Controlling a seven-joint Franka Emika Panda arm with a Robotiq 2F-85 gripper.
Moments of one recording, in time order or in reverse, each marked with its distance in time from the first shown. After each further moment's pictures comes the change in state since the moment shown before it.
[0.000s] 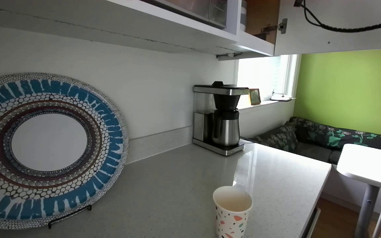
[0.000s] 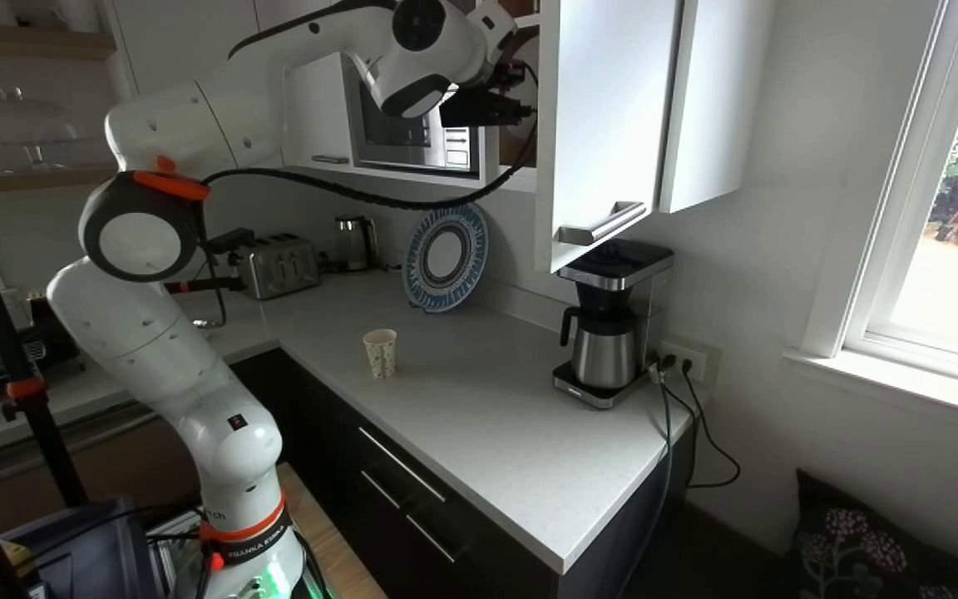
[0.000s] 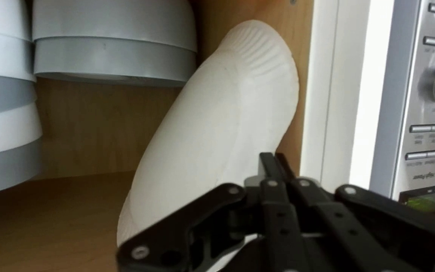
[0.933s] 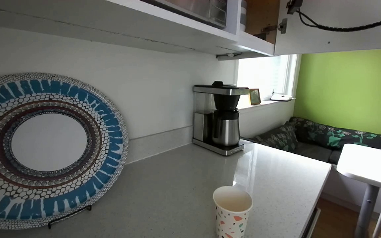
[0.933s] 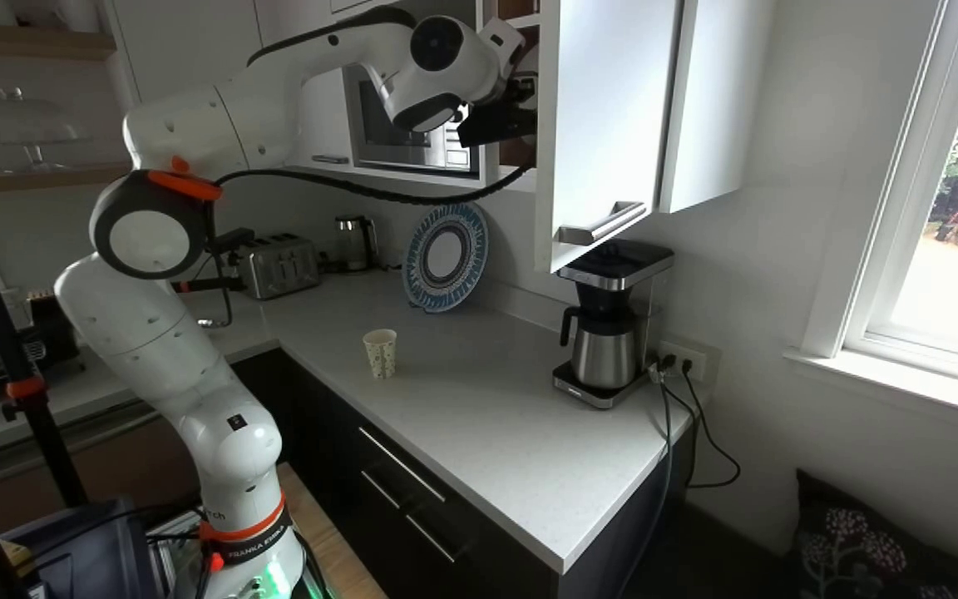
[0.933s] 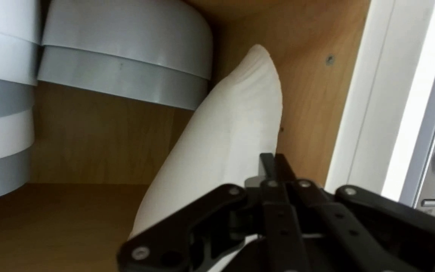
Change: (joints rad) arm -0.007 0.031 -0.005 -0.027 0.033 0.000 -0.210
